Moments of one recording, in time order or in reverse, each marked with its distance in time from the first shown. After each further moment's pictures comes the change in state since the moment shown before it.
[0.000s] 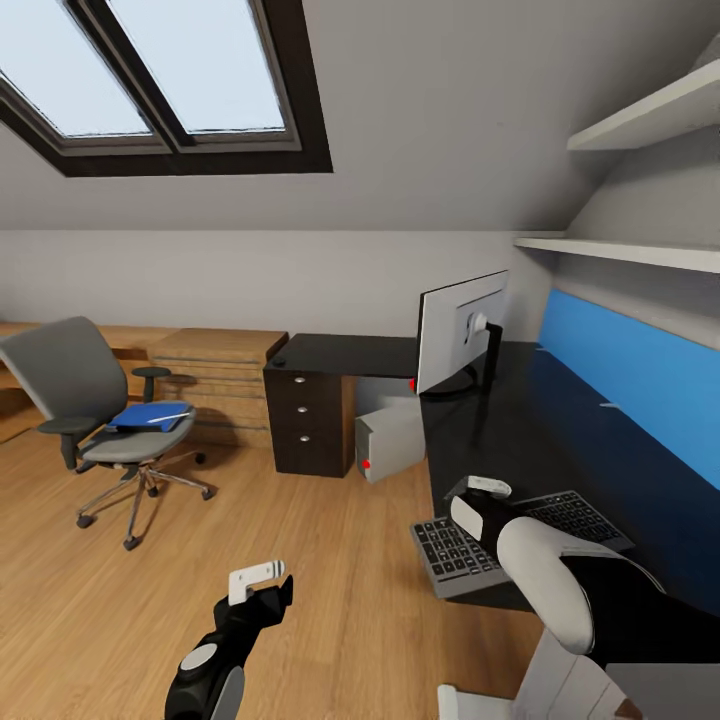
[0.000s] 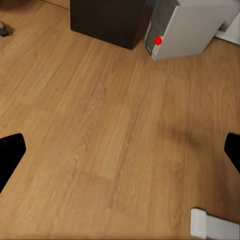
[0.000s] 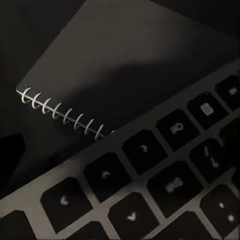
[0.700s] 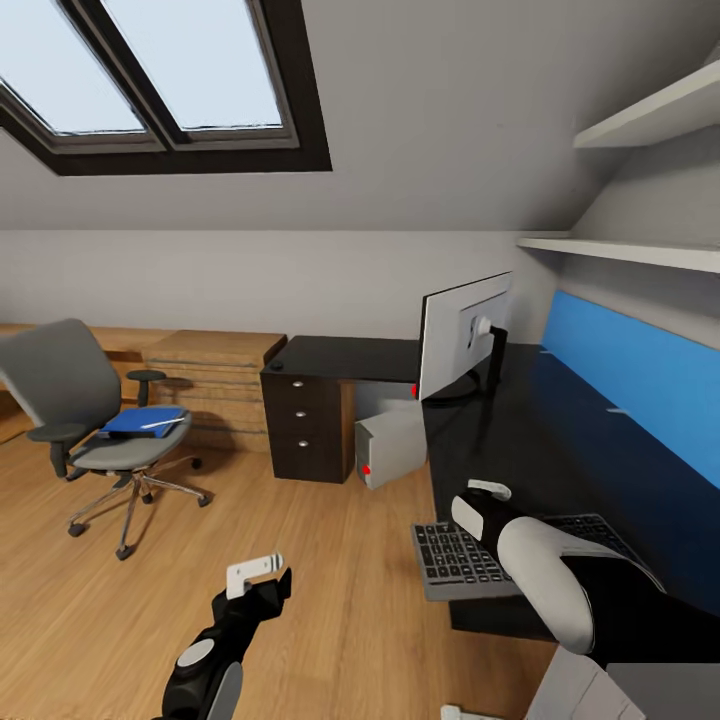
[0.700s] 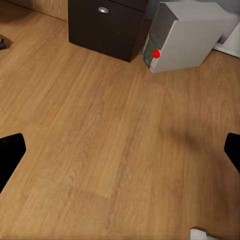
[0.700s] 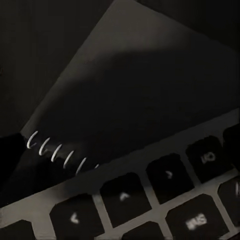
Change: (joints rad) left arm 0.000 0.001 0.001 -0.031 0.000 0.002 0.002; right arm 0.000 -0.002 -0.002 0.000 0.001 0.060 0.000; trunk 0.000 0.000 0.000
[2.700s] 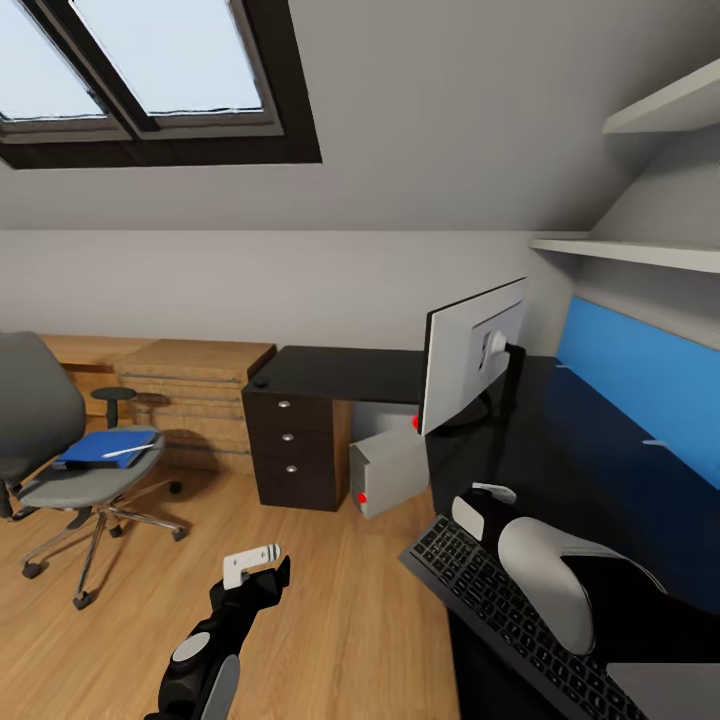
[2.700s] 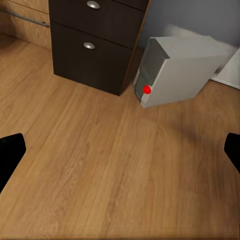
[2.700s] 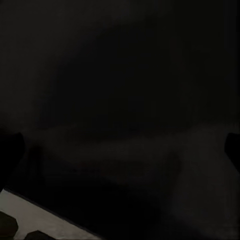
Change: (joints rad) left arm 0.000 -0.001 0.001 -0.054 0.003 0.000 0.000; right arm 0.000 -0.002 -0.001 0.003 -0.003 0.038 -0.060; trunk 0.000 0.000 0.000
